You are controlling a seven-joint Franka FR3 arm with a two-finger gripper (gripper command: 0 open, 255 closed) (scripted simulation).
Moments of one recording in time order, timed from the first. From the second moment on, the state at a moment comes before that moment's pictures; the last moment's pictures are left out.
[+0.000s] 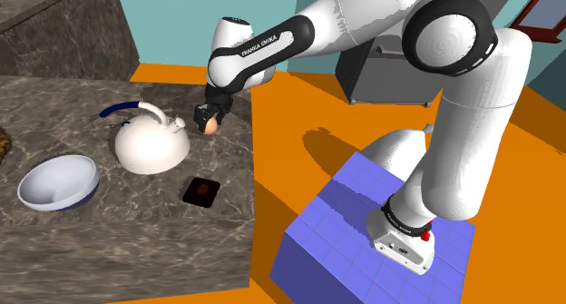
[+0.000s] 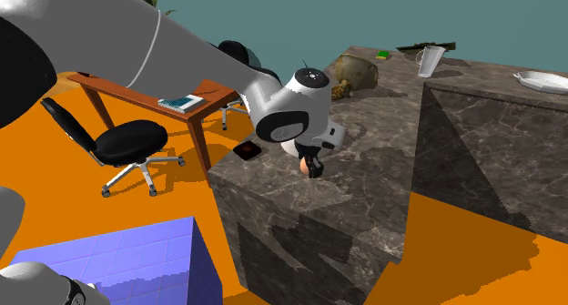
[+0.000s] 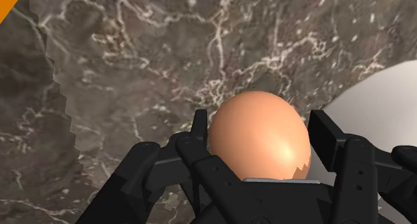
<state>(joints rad) 0.13 0.38 0.16 -1.90 0.25 2.45 -0.03</state>
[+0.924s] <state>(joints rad) 0.13 0.34 0.16 -1.88 0.24 2.39 -0.02</state>
